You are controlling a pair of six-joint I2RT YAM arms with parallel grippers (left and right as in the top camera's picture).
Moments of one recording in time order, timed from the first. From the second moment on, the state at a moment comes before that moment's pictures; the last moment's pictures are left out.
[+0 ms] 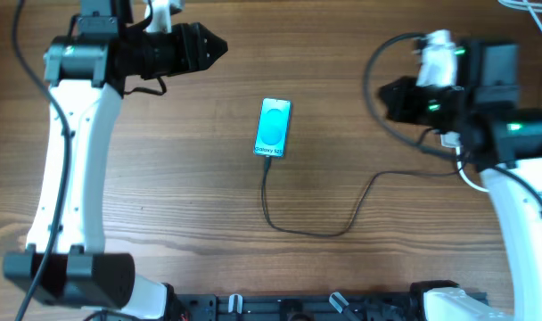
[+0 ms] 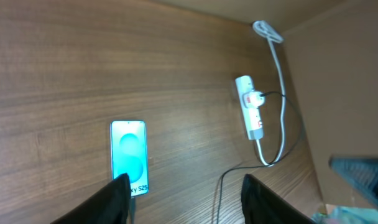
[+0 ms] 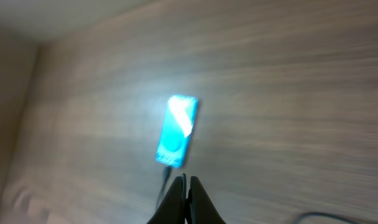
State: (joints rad) left arm -0.05 1.68 1.81 -1.00 0.66 -0.22; right arm 0.07 1.33 1.41 -0.91 -0.39 0.29
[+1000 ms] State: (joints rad) left arm -0.05 1.65 1.81 -1.03 0.66 -0.22; right arm -0.69 1.93 1.55 -0.77 -0.56 0.19
